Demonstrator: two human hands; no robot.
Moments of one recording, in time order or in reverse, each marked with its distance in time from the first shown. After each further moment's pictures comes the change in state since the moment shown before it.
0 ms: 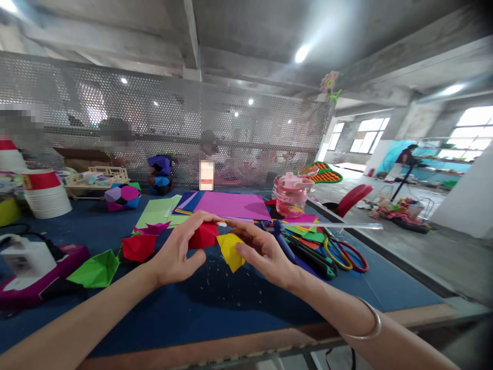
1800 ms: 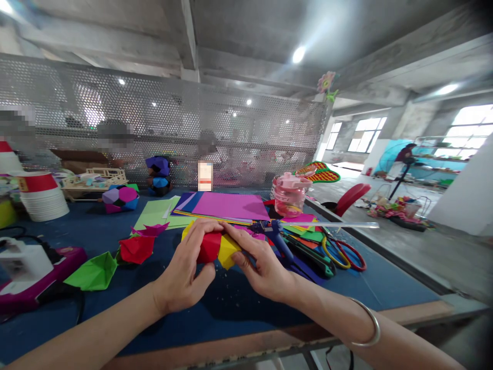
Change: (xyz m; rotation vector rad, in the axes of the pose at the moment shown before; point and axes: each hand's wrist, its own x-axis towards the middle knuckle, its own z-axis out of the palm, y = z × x) left_hand -0.014 0.018 0.025 0.064 0.105 0.039; right_hand -0.008 -0.003 0.004 -0.542 -0.036 -0.338
